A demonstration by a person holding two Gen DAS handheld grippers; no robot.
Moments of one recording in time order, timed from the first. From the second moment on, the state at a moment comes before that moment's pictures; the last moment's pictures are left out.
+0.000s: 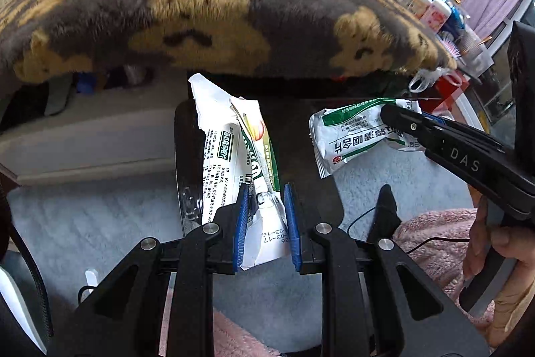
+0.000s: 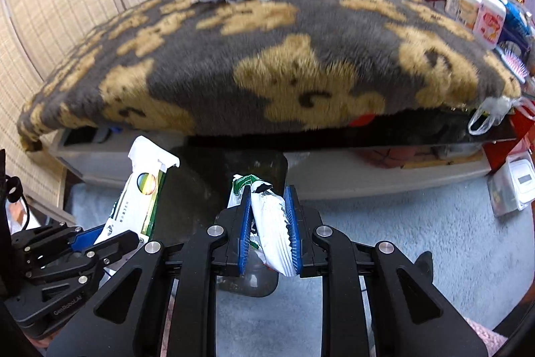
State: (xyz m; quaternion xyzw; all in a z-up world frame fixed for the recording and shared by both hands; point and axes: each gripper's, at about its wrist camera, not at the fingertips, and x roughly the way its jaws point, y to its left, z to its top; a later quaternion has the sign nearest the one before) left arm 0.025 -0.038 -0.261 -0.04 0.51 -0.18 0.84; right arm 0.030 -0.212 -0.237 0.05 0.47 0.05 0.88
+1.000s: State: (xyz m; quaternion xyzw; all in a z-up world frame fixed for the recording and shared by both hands) left arm 0.053 -0.033 -0.282 -0.03 0.53 -0.16 0.83; right arm 0.066 -0.210 -0.275 0.10 0.52 0.07 0.85
